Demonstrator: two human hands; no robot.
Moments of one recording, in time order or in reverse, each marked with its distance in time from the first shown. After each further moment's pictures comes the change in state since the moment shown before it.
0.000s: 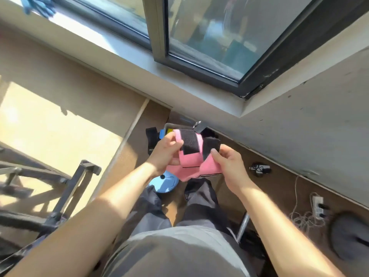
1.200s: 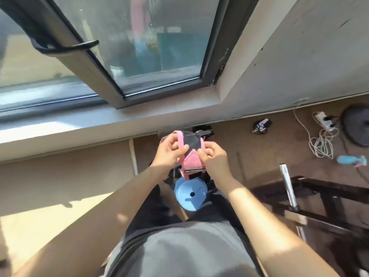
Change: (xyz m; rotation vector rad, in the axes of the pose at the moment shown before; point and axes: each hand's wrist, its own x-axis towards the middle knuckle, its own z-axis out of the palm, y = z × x) left_hand 0.104 0.095 -0.053 0.324 -0.411 0.016; right_hand 0.057 -0.016 0.129 0.197 0.559 0.062
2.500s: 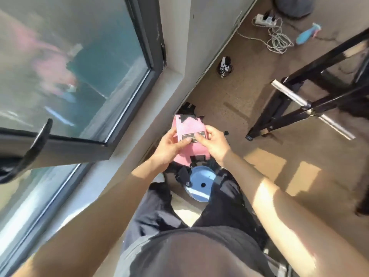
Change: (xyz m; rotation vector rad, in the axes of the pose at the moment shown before) left_hand 0.106 0.034 -0.085 0.417 -0.709 -0.205; right_hand 0.023 0.014 0.111 0.468 0.376 0.137
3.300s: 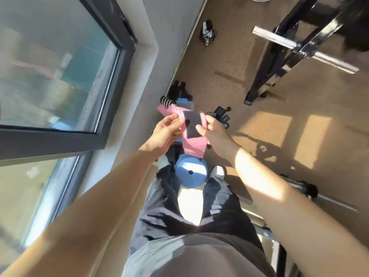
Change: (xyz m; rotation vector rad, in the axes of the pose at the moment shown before) left_hand -0.023 -0.047 0.049 0.072 0.015 -0.203; right_hand -0.077 0.085 -0.035 0.192 0.061 0.105
